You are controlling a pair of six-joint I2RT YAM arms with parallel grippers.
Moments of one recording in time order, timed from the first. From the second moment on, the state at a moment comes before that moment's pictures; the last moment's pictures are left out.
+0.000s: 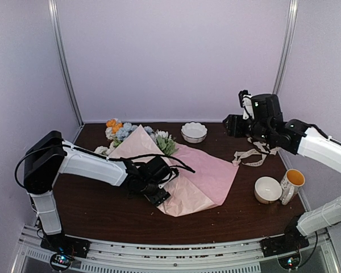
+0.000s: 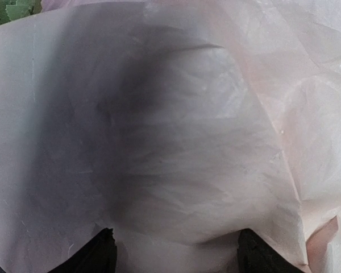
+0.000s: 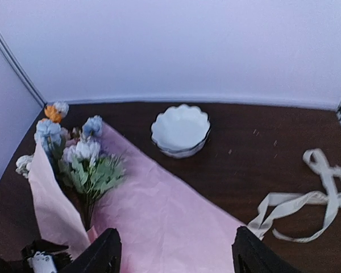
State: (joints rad) left arm -1.04 1.89 1.11 -0.30 -0.27 -0.02; right arm 0.64 1.24 1.13 -0.30 0.32 0.33
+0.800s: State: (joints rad) left arm -1.05 1.89 1.12 -0.31 -0.27 0.07; right arm 0.89 1.35 0.62 -0.36 -0.21 1.38
